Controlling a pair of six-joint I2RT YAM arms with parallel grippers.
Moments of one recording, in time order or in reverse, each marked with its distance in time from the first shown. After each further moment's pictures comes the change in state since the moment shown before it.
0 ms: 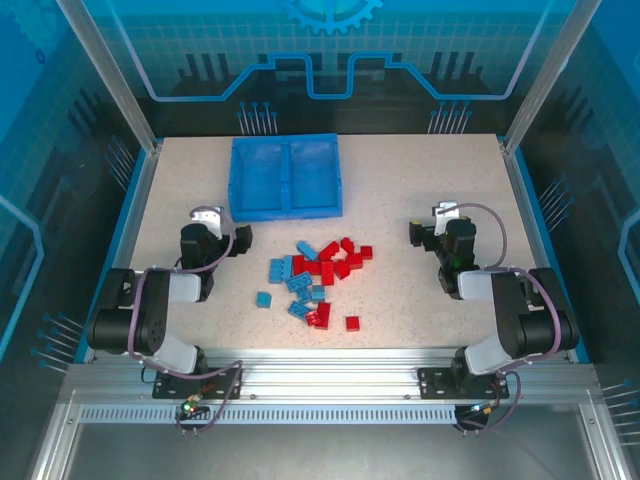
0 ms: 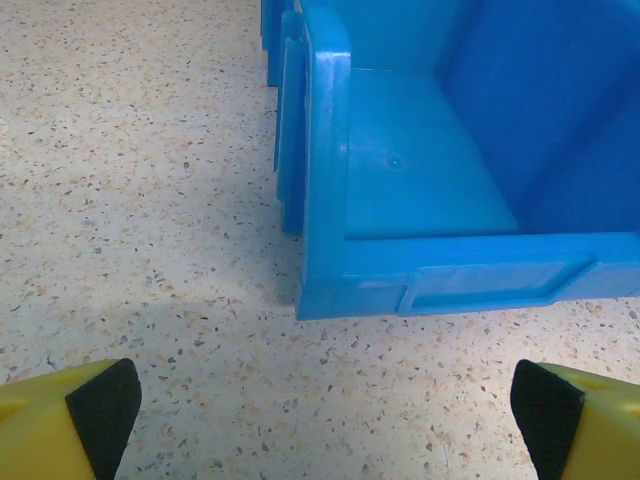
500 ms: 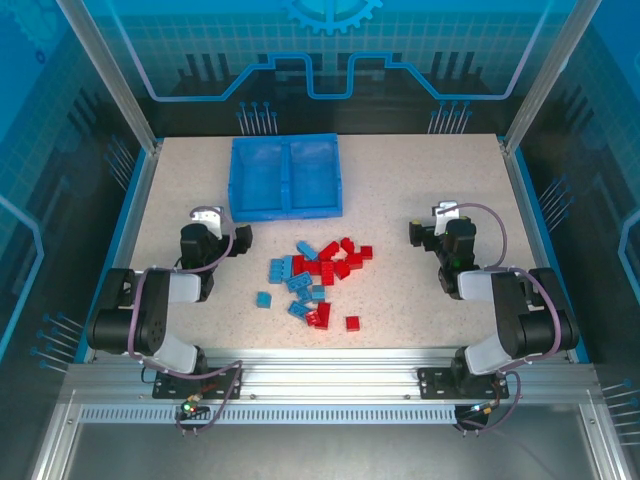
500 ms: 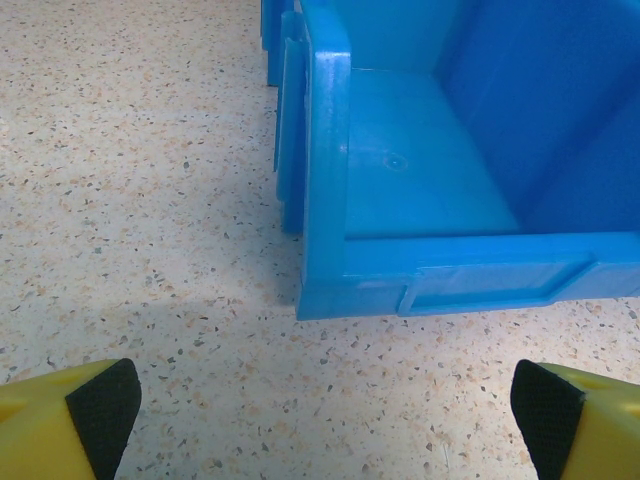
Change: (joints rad) left arm 0.000 0.000 0.000 0.000 0.000 0.000; right arm 0.000 0.000 0.000 0.000 0.000 0.000
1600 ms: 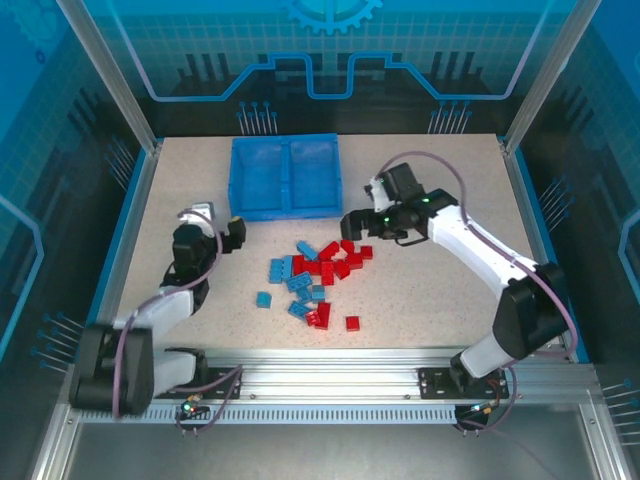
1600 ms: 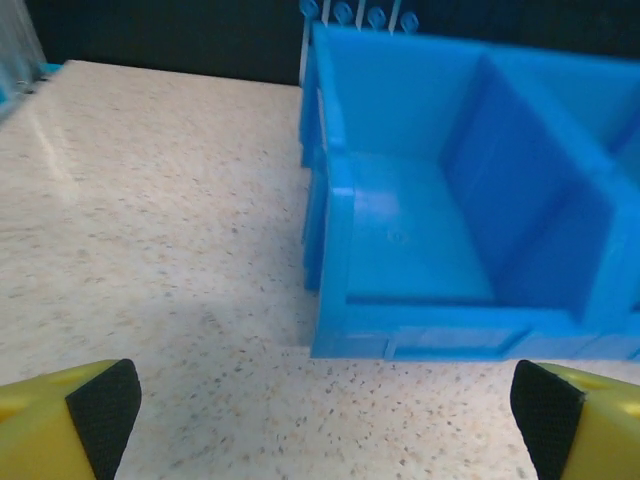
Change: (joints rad) left arm -0.048 -0.400 -0.006 -0.287 -0.155 -0.077; right arm 0.404 0.048 0.852 -1.437 -0.379 0.418
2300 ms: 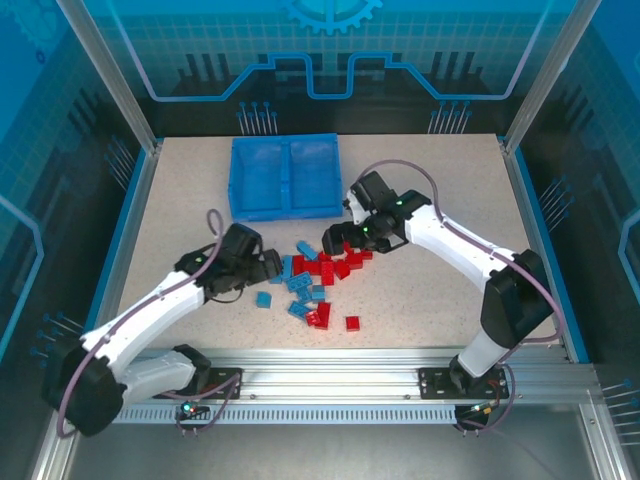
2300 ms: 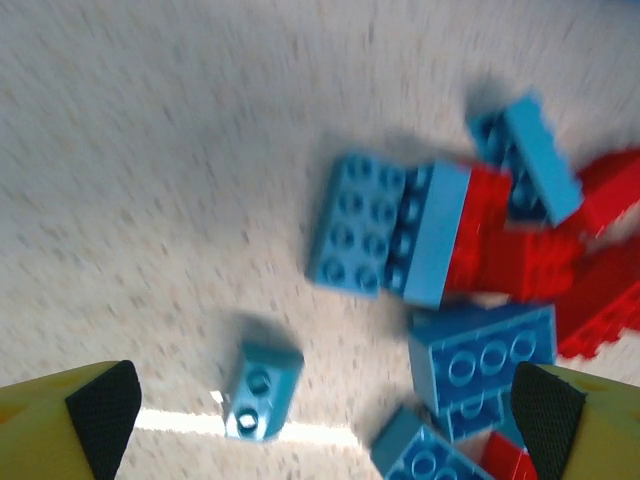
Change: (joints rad) left arm -0.517 0.026 0.397 -1.165 -0.056 -0.673; right arm 0.119 0.062 0.045 -0.088 0.024 0.072
